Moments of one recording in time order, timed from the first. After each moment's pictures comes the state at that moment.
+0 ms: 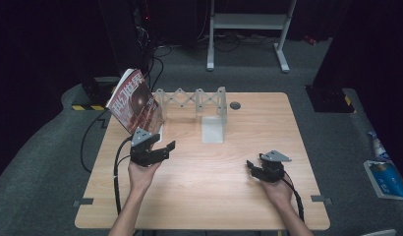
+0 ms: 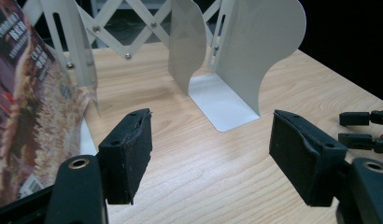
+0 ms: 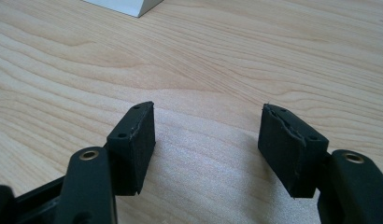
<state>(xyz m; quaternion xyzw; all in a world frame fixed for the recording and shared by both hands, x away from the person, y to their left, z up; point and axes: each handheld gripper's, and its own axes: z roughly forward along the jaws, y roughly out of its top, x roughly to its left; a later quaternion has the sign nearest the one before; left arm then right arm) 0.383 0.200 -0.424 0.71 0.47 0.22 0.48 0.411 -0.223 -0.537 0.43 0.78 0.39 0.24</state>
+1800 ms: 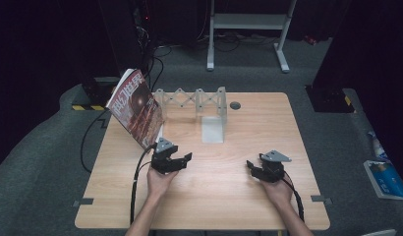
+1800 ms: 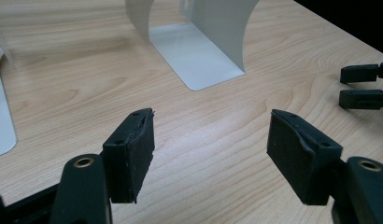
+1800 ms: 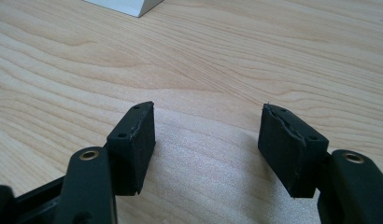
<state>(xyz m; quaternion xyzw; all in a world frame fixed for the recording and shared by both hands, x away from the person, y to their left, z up) 0.394 0.155 -0.476 0.74 0.46 0.17 0.45 0.411 -0.223 -0.537 0.43 0.78 0.39 0.24</state>
